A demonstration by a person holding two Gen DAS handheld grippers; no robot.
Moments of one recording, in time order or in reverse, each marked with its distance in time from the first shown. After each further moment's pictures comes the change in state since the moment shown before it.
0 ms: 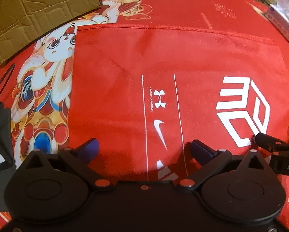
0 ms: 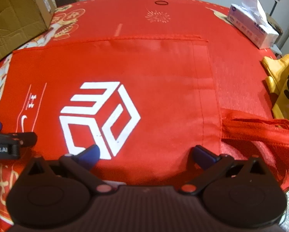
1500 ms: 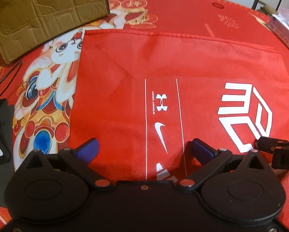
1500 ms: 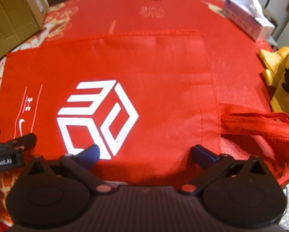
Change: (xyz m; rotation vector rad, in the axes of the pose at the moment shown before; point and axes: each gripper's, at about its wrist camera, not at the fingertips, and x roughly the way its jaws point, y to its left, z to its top) left arm 0.008 -0.003 -0.007 -0.028 -0.065 0.043; right arm 0.006 0.000 0.010 0.050 0.061 -0.024
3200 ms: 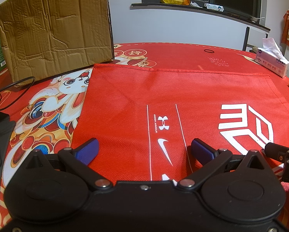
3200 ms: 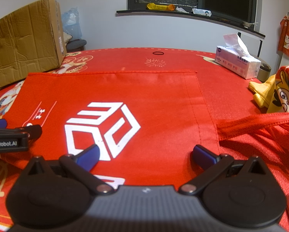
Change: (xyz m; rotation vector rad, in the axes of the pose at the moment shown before) left arm 0.003 0.004 -0.053 -0.001 -0.451 -0.005; right arm -0.005 -0.005 -0.073 -0.033 -0.499 0.028
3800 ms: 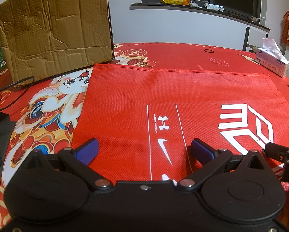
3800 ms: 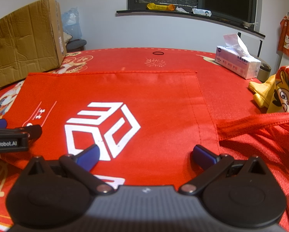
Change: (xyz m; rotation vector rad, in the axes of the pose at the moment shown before) left arm -0.003 -0.001 -0.001 0.000 0.000 0.000; right arm 0.000 0.000 0.000 0.000 0.000 0.000
